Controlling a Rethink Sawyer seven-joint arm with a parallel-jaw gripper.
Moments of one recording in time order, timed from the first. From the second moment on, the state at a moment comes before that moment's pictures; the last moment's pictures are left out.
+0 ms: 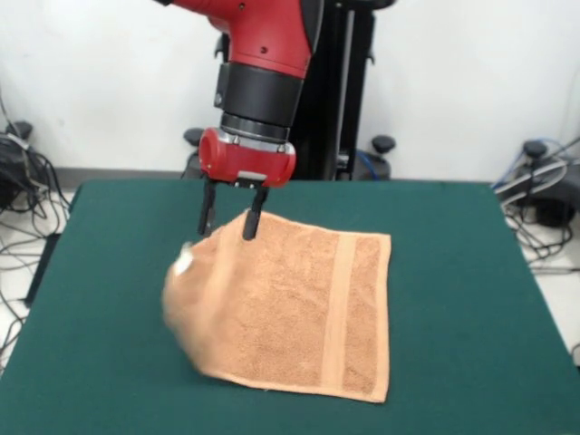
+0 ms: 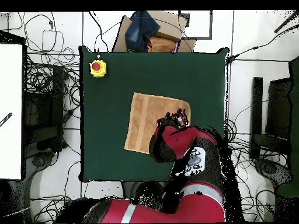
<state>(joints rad) -0.17 -0.49 -0.19 1.62 -0.73 -0.12 1.77</state>
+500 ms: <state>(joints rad) -0.15 -0.48 -0.23 1.59 -0.73 -0.16 1.77</state>
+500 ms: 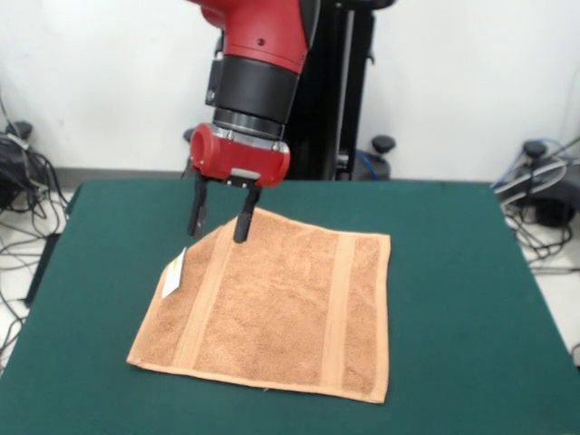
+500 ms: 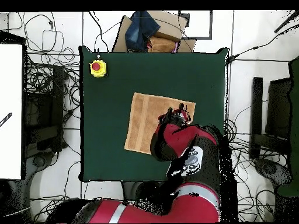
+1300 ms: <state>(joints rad) -0.19 -0.44 -0.25 1.59 -0.71 -0.17 1.77</state>
